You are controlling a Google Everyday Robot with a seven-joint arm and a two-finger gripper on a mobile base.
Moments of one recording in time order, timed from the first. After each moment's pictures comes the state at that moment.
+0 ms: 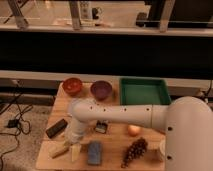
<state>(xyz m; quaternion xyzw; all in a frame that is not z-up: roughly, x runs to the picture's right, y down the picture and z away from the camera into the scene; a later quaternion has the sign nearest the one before) -0.201 0.292 0.710 -0.43 -0.38 -0.19 0.80</state>
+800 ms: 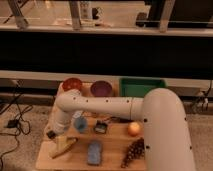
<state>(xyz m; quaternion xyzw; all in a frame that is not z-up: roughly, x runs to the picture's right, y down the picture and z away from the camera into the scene) -0.272 0.253 0.730 -0.40 -0.40 -0.24 0.79</state>
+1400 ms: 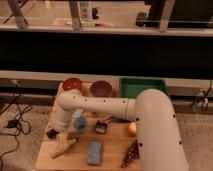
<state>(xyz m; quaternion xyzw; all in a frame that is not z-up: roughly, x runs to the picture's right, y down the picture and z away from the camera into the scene) -0.274 0.255 0.754 -0.41 -0.41 -0.24 0.78</state>
